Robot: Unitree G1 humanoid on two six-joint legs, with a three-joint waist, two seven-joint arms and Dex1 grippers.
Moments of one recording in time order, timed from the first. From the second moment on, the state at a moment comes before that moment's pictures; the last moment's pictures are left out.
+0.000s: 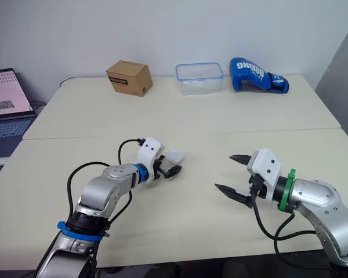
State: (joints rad) left arm -0.51 0.37 -0.16 -0.02 -0.19 0.83 -0.44; right arm -0.11 -0.75 -0.08 -0.65 0.50 0.58 0.75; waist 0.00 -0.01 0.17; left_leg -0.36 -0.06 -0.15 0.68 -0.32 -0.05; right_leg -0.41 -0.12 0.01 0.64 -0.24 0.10
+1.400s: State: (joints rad) left arm -0.49 0.47 -0.18 -0.07 -0.12 0.71 -0.57; right arm -0.17 -0.75 -0.08 -0.59 0.55 0.64 0.74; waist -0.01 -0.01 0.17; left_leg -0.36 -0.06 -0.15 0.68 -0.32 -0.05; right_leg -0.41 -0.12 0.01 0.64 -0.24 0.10
